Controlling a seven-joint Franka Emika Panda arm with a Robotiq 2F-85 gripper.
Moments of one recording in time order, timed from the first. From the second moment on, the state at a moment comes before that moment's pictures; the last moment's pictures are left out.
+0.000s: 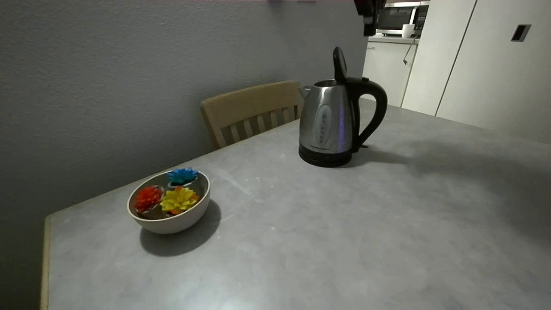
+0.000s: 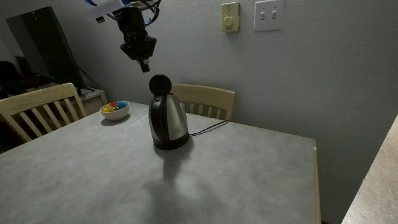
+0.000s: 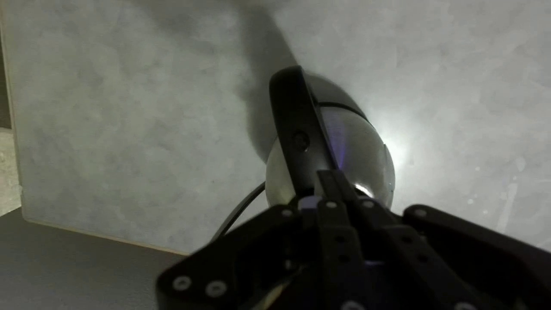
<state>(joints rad) 0.04 0.37 -0.04 -1.48 -0.15 1.84 -0.11</state>
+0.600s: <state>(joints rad) 0.04 0.34 -0.02 -1.48 -0.15 1.84 -0.11</state>
